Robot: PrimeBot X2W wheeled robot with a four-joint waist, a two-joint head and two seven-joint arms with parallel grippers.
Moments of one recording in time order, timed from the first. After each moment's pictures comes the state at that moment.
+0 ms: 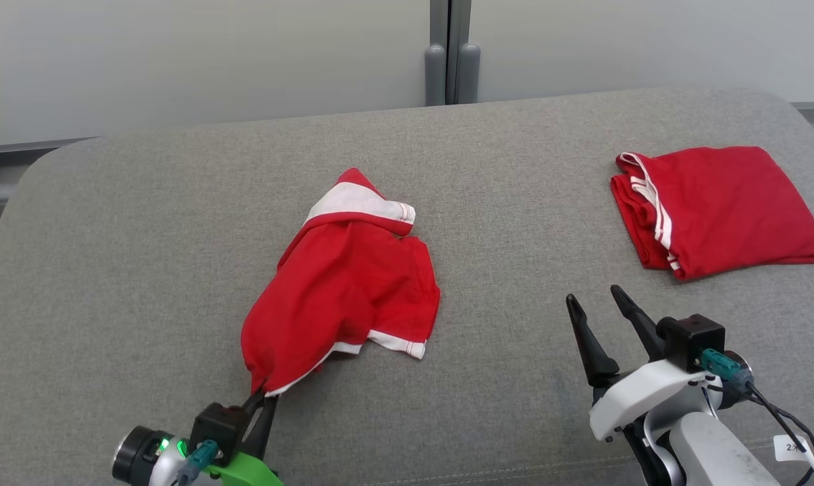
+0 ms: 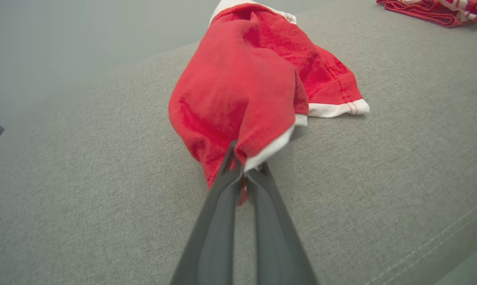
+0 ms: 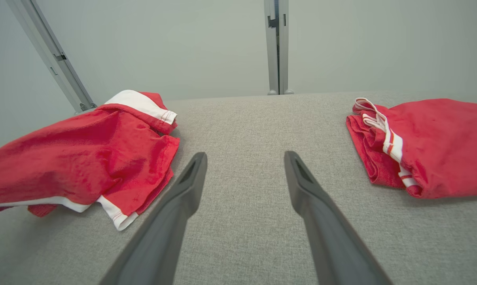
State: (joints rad) left arm -0.13 0.27 -0.44 0.46 -0.20 -0.06 -0.24; right arm -0.22 -0.17 0.27 0.42 0.35 0.13 -0.26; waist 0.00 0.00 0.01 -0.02
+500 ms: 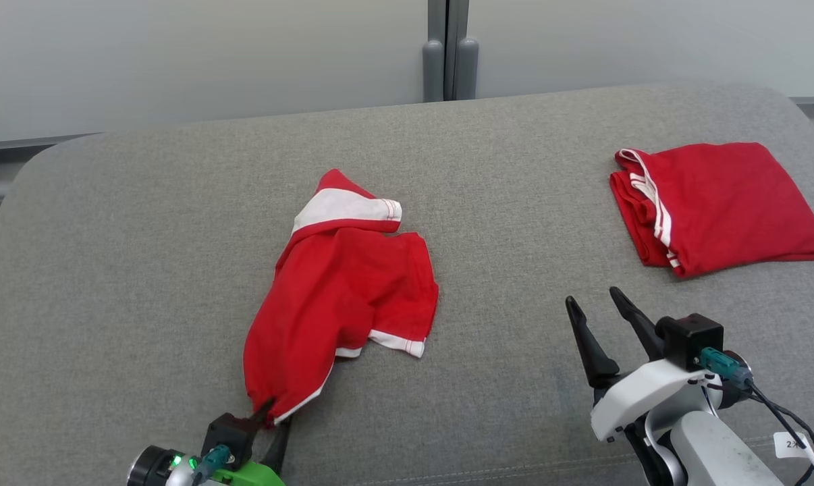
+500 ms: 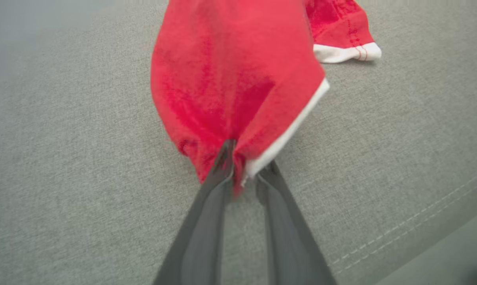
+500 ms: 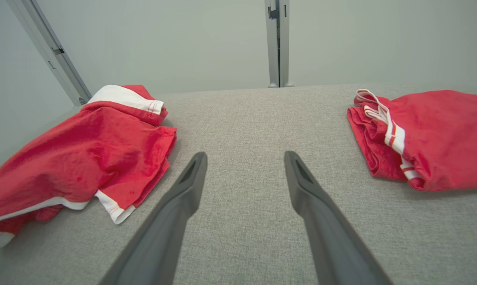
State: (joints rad) left arm -0.17 0.21 -0.46 0.69 -0.23 -0.09 -0.26; right arm -0.23 -0.18 0.29 0.44 0.37 0.13 -0.26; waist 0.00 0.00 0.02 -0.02
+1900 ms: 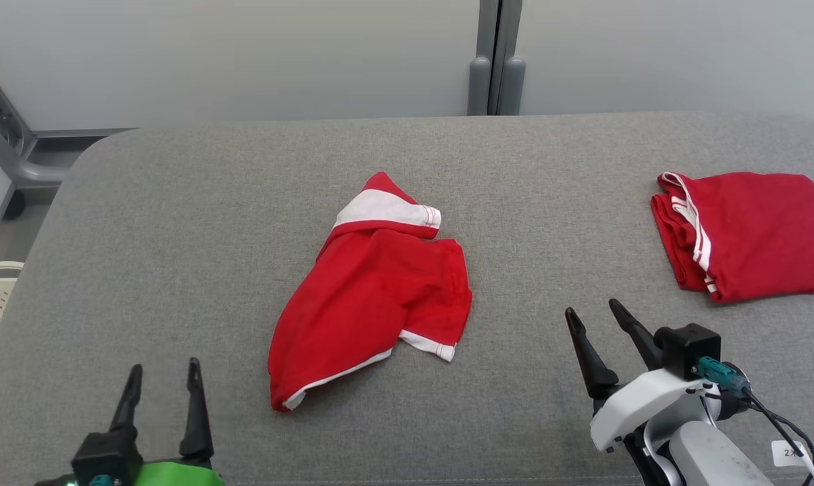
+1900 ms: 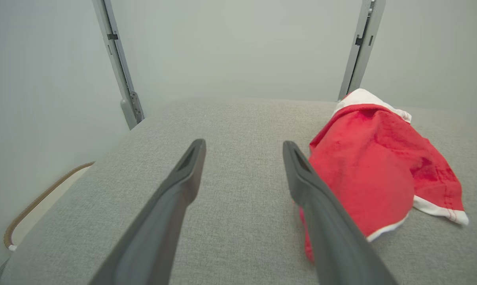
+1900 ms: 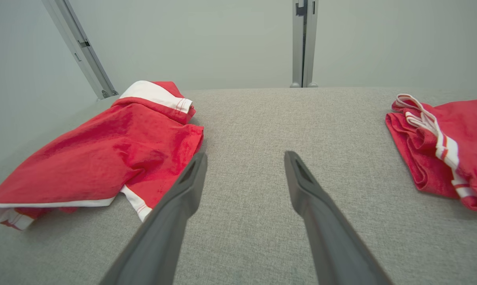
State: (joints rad) left arm 0.07 0.13 -0.07 0.19 -0.21 0.03 -0.26; right arm -0.21 -0.18 0.29 0.46 0.37 0.13 -0.26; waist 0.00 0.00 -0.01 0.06
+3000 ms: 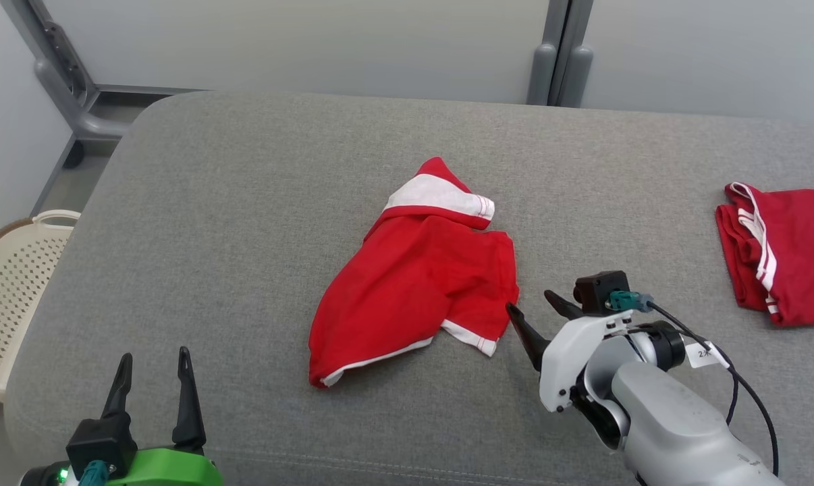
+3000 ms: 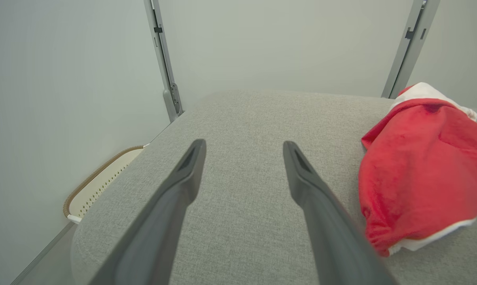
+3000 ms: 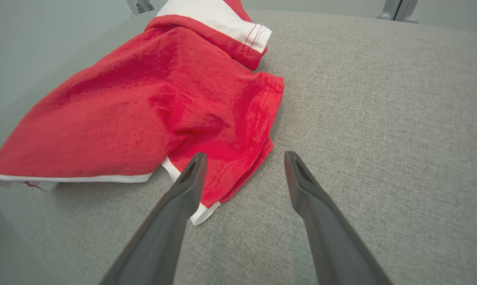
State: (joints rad) left arm 0.03 0.09 0.04 0.23 -0.14 -0.01 -0.26; right arm -0.54 -0.14 0.61 0.84 0.58 0.13 -0.13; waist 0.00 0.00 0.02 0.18
